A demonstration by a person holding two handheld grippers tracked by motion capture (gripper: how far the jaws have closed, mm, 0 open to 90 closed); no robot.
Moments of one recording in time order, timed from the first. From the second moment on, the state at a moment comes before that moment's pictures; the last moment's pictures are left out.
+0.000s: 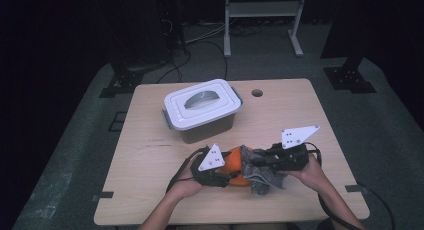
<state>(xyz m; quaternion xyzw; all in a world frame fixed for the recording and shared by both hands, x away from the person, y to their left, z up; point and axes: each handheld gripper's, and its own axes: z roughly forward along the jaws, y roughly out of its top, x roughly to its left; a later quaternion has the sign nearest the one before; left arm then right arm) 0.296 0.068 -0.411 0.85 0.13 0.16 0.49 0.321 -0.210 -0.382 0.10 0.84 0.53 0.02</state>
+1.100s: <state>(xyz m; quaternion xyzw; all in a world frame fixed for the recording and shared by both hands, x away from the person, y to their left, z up) 0.299 0.068 -0.416 0.85 0.10 0.13 0.50 0.325 -0.211 -0.386 0.11 0.84 0.53 0.03</state>
